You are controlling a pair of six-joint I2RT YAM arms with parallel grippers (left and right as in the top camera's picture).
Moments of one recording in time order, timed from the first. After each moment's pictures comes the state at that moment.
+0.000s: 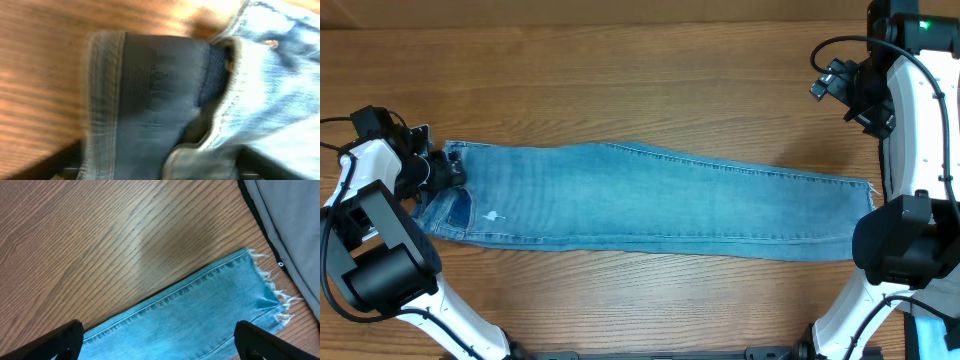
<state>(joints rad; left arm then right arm) 0.52 2.07 1.40 -0.71 0.11 0.22 -0.14 2.03 2.09 -1.46 0.06 0.54</state>
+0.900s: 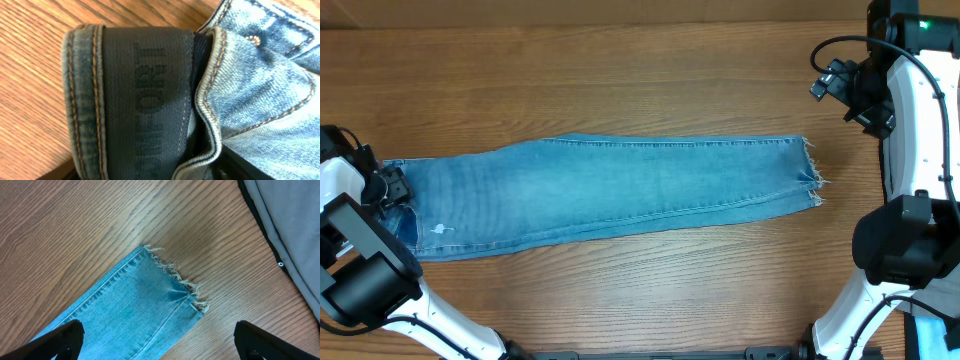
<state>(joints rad) 0.69 2.08 1.43 -0.66 -0.10 0.11 -0.14 2.03 2.09 -1.46 0.06 0.54</state>
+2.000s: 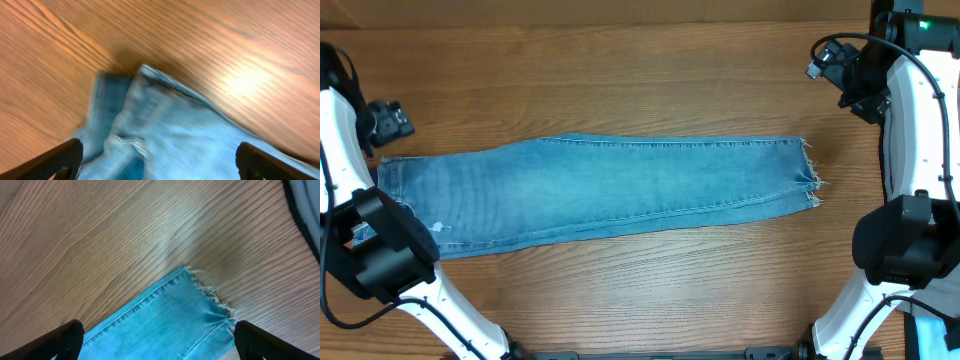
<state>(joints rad) 0.51 2.14 2.05 -1.22 -0.14 -0.11 -0.14 2.03 2.09 -1.32 -0.06 0.54</state>
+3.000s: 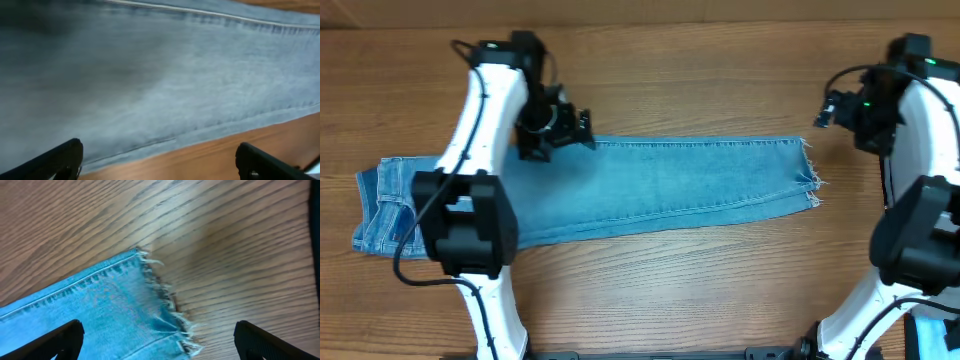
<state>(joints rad) -0.09 2.14 1.91 -1.41 0.31 -0.21 -0.29 2.03 1.77 -1.17 -0.18 0.14</state>
